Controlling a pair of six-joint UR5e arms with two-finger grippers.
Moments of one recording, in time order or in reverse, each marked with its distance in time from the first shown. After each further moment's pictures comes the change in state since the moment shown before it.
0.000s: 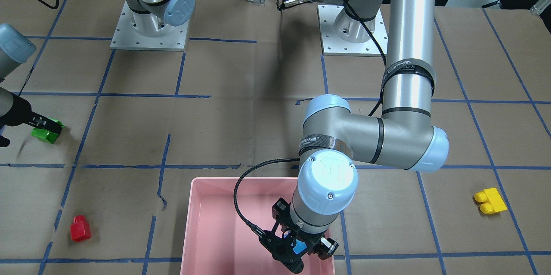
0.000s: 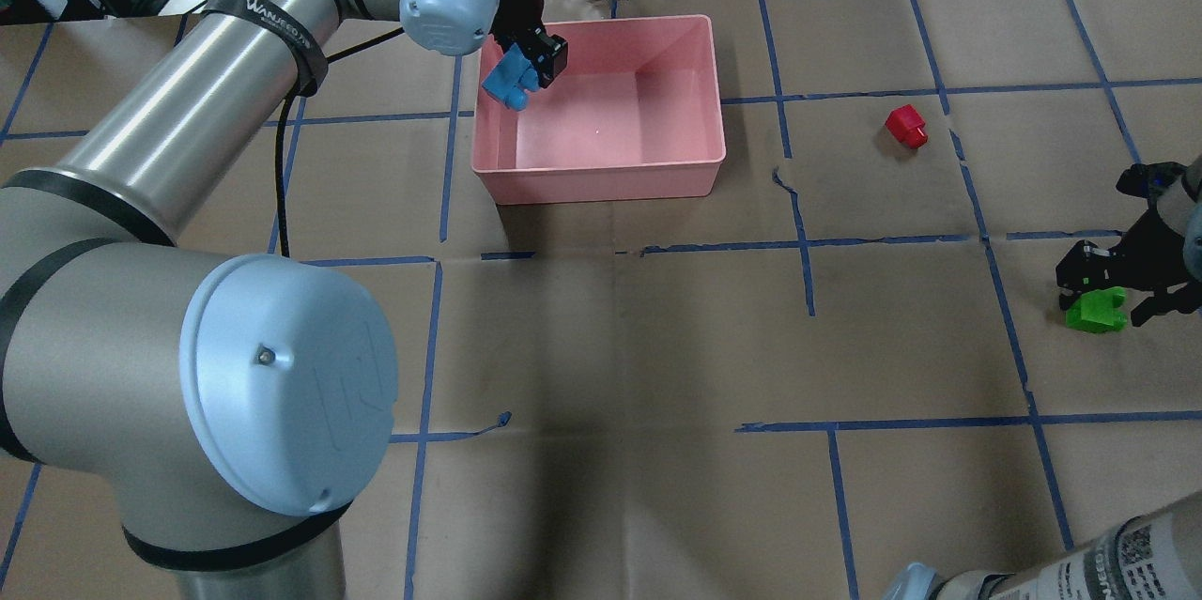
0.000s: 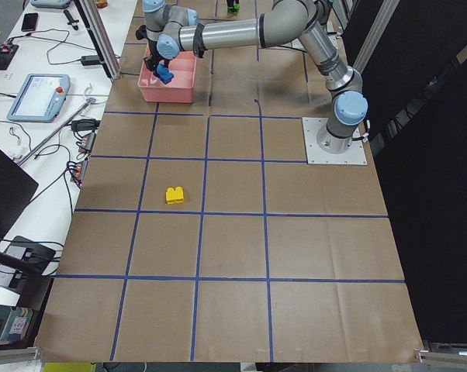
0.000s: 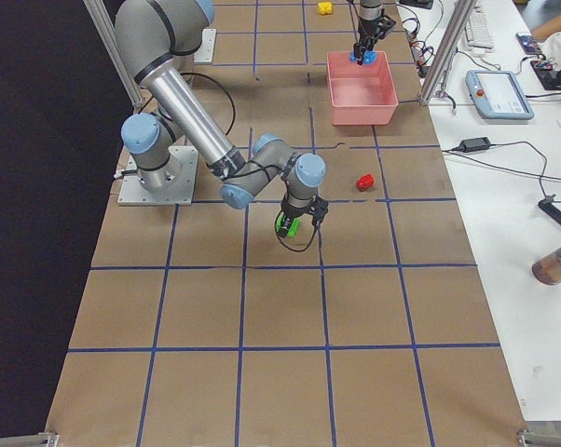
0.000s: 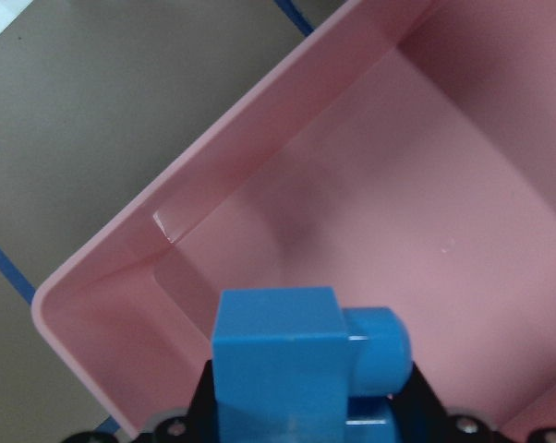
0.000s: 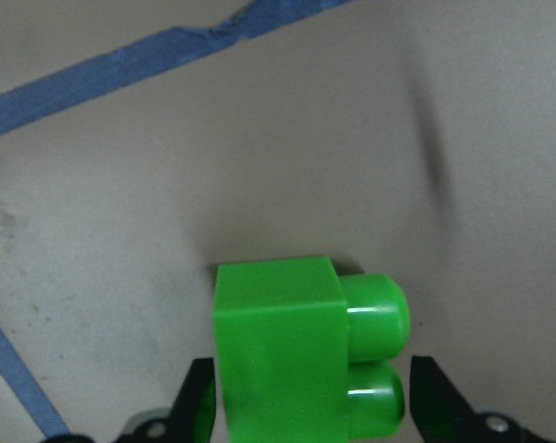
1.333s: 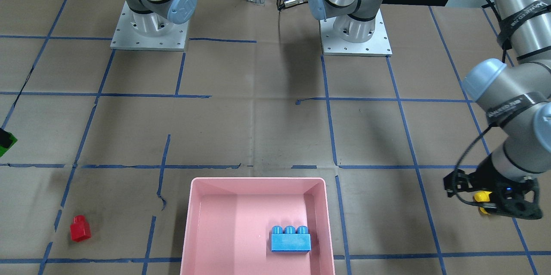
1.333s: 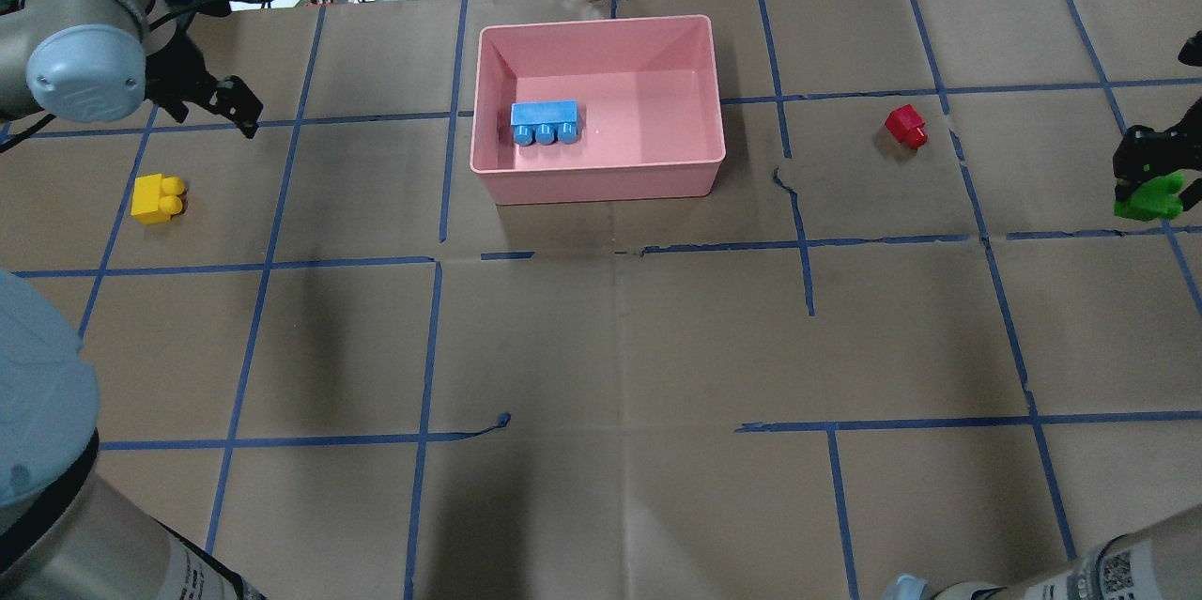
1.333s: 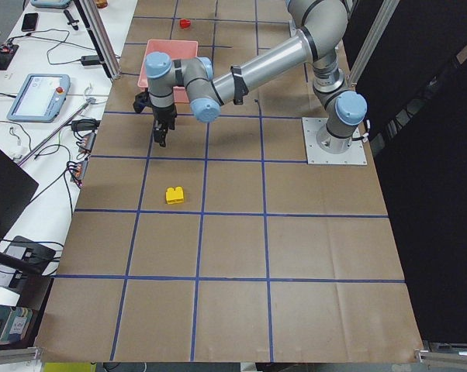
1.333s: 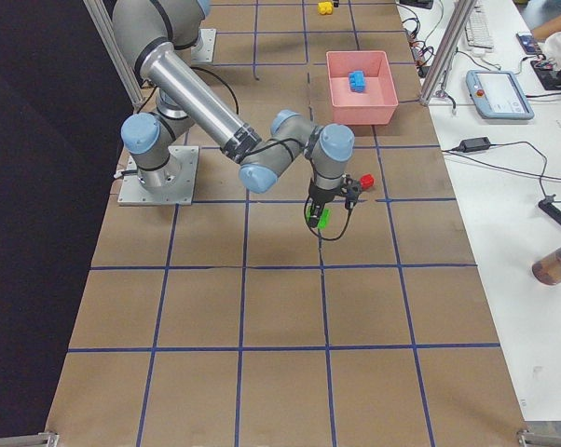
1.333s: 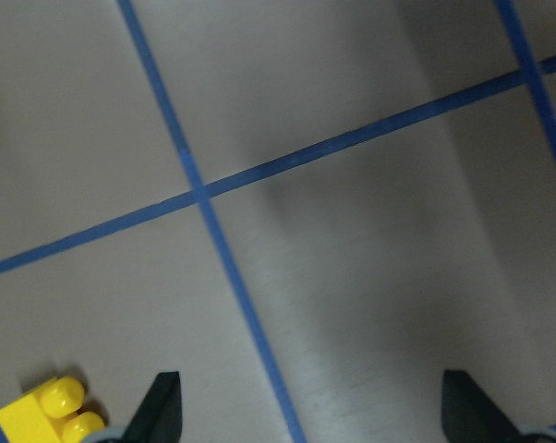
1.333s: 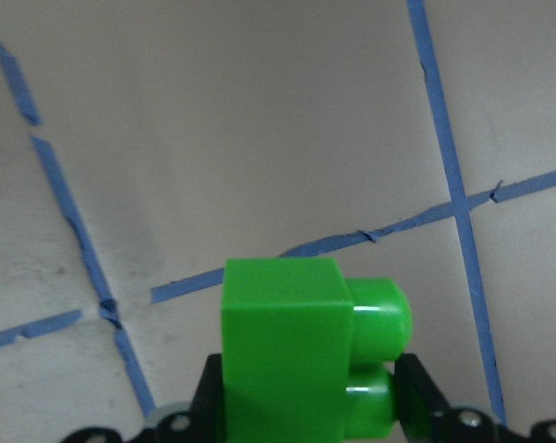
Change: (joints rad) left arm 0.555 0.260 -0.419 0.167 0.090 -0.001; right arm 0.102 -0.036 -0.332 0.210 0.036 0.004
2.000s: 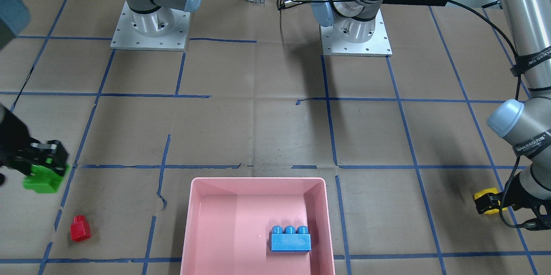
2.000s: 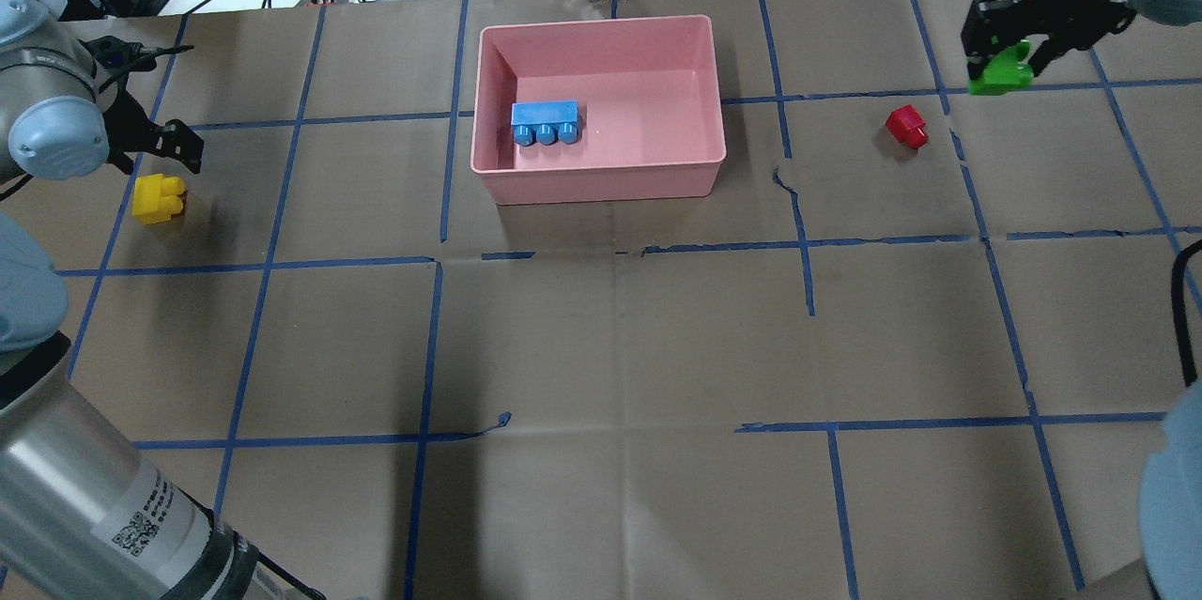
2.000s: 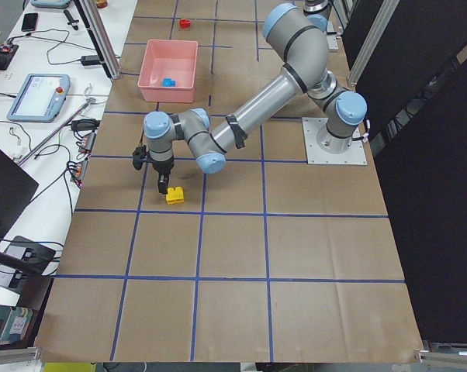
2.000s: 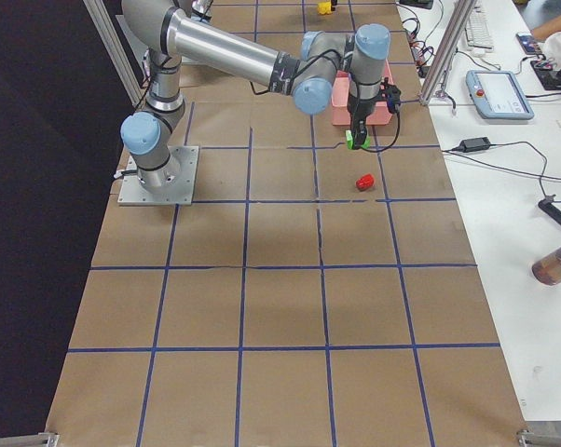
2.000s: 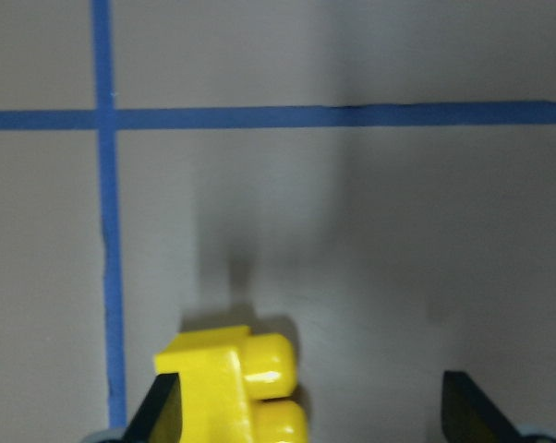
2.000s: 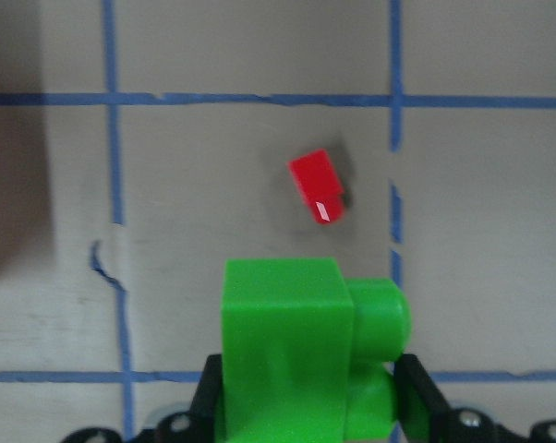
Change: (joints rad) left arm 0.161 -0.185 0.022 0.193 -0.018 -0.065; right arm 0.386 0.033 -0.241 0.123 0.086 0.087
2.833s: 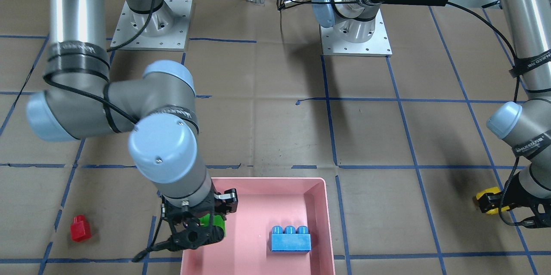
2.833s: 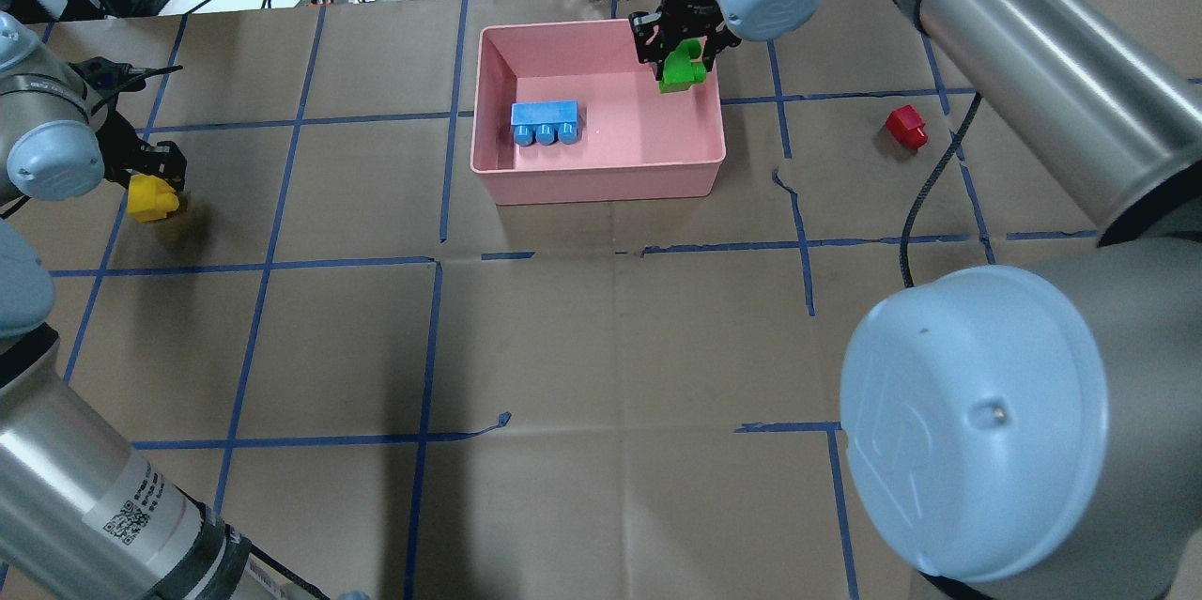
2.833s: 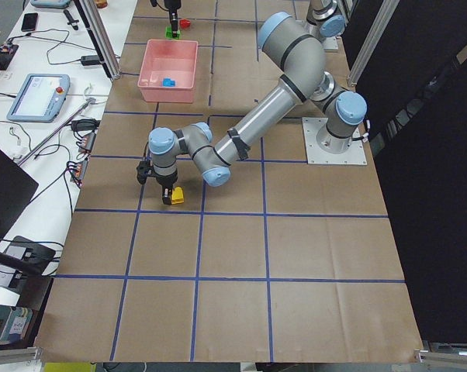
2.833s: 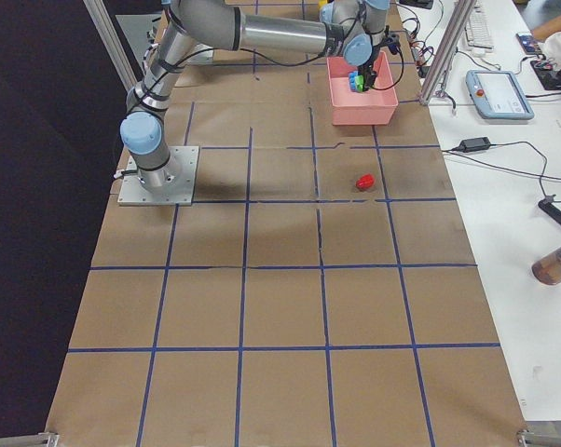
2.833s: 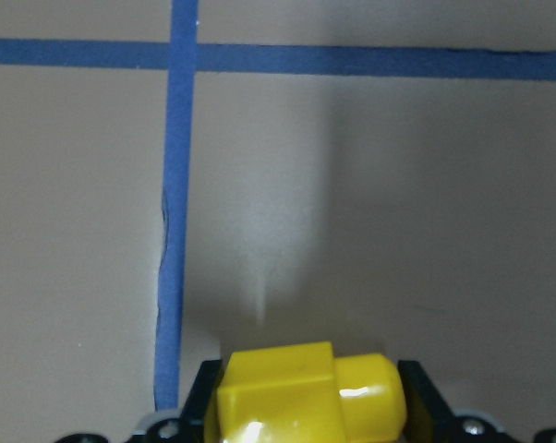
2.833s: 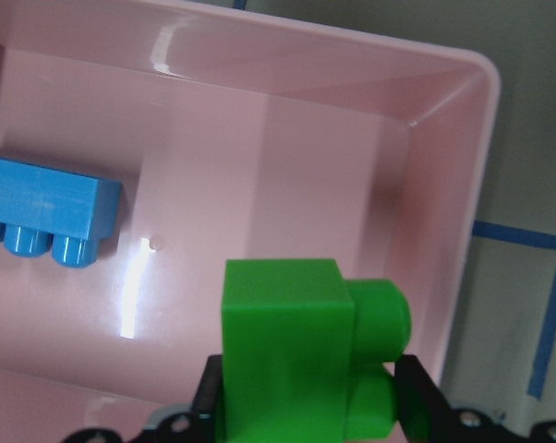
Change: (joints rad) left arm 0.007 0.006 -0.014 0.006 -0.011 0.047; right arm 0.378 0.338 -0.268 -0.086 0.029 0.230
